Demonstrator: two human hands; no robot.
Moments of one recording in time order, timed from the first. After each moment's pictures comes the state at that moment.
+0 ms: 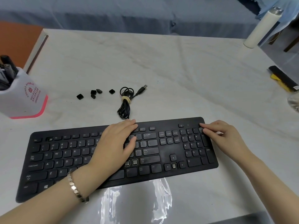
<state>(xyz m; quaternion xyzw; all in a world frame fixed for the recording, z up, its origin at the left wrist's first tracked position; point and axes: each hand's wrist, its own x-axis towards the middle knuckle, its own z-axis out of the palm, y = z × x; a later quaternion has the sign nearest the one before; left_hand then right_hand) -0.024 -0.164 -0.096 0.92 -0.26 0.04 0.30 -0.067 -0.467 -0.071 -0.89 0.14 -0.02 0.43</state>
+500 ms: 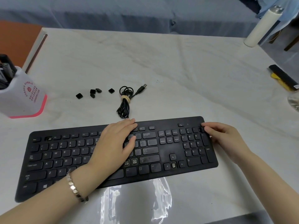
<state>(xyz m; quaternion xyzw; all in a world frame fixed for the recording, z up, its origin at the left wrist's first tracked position) -0.025 -0.164 -0.097 0.92 -0.26 0.04 0.30 -0.069 -0.462 -0.068 -0.77 0.24 0.02 0.60</state>
